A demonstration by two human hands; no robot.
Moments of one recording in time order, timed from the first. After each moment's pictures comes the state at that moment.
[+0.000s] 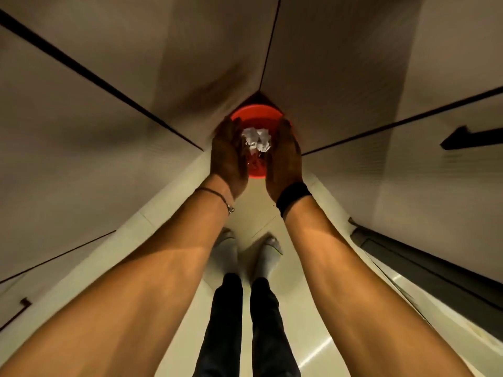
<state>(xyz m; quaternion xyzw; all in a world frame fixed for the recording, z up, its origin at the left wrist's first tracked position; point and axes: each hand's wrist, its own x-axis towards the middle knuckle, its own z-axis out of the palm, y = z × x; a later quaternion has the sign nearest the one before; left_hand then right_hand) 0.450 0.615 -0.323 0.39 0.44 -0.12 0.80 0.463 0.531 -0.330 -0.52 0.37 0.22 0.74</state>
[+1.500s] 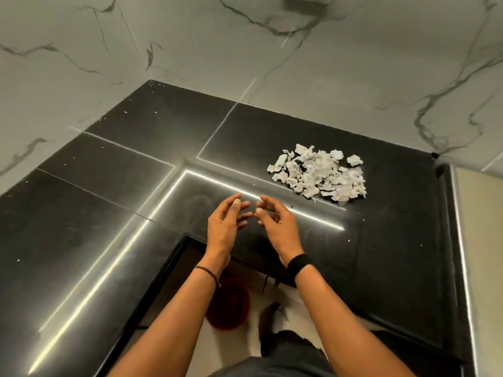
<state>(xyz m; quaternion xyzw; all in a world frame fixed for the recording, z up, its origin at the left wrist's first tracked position) 0.593 0.502 0.098 0.66 0.11 -0.09 0.73 0.573 0.373 0.072 -0.70 0.15 -0.04 0.70</state>
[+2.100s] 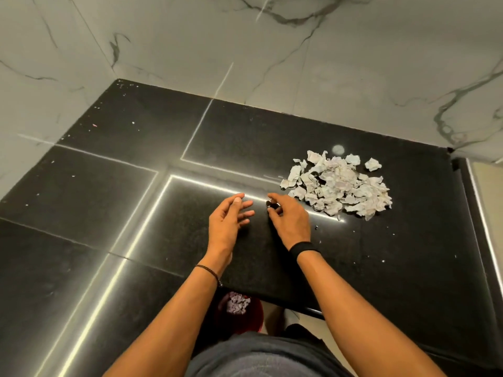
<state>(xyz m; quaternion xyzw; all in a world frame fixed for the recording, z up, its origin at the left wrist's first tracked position) 0.718 0.535 0.070 0.65 0.09 -0.17 0.74 0.691 0.378 0.033 -0.92 0.16 -0.10 0.35</state>
